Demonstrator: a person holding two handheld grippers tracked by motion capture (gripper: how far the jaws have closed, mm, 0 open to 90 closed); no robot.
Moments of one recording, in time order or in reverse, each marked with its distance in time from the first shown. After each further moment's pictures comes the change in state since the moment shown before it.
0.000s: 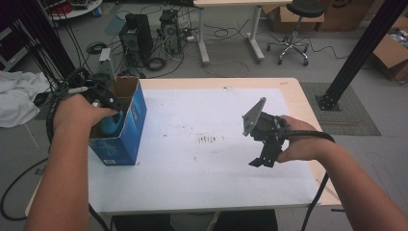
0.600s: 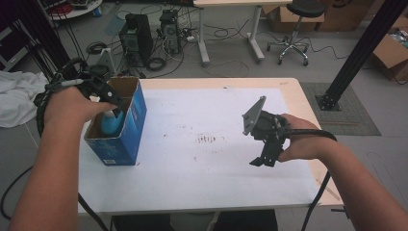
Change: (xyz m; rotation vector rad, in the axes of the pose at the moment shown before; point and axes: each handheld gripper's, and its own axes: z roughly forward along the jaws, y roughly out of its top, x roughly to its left) left arm -0.010 -0.009 -0.032 -0.033 0.007 0.064; right arm 0.002 0.004 -0.006 0.016 -0.008 -0.005
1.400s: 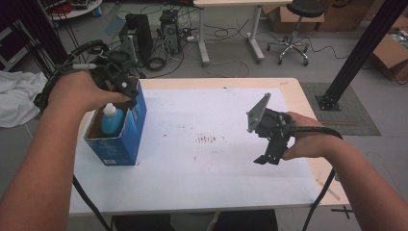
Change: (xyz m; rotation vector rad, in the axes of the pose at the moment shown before) left arm -0.055 0.009 -0.046 -0.038 -0.010 0.304; right arm -0.003 -0.007 -0.009 0.017 -0.006 0.018
